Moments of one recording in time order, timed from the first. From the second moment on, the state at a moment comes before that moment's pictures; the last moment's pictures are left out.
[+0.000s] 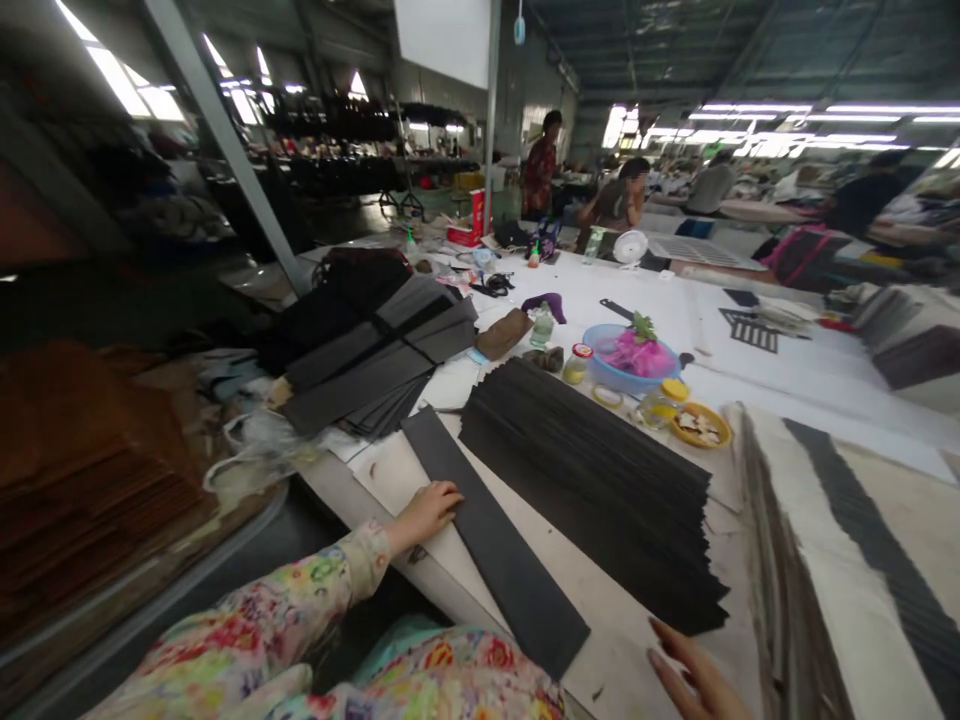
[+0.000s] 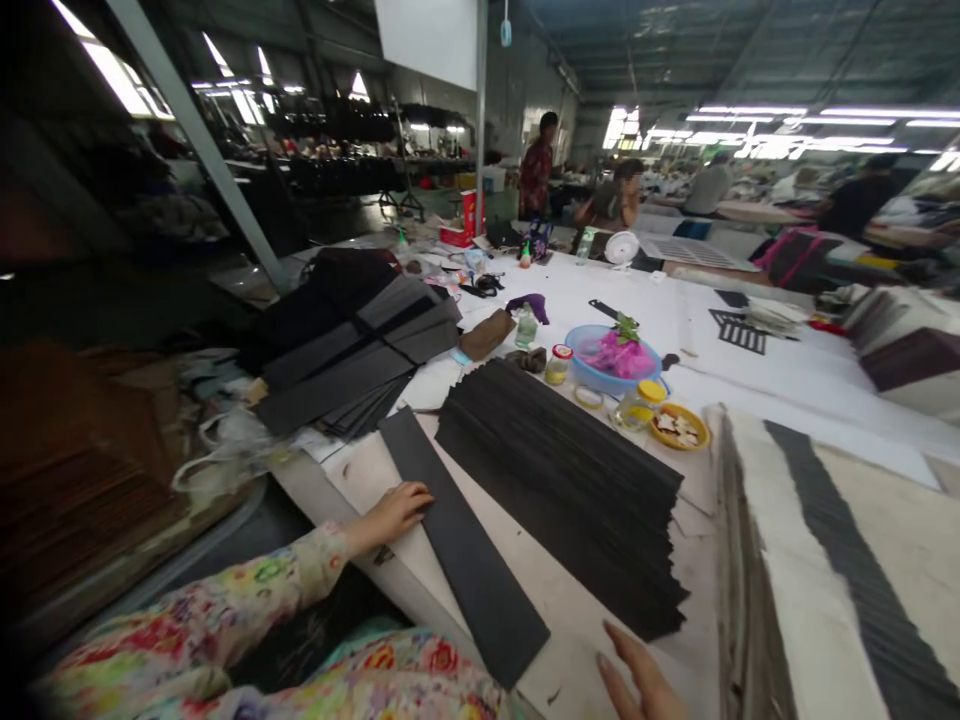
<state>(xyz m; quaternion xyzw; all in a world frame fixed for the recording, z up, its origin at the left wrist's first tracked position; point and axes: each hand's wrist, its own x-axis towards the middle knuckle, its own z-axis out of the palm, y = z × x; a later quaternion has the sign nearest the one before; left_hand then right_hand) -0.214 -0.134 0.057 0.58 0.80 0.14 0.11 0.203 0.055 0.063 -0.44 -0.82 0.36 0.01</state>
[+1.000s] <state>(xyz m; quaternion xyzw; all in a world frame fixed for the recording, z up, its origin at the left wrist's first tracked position) -0.209 -0.131 0.059 0.59 0.75 0.25 0.14 0.028 0.036 0.084 -0.33 -0.93 0.15 0.03</state>
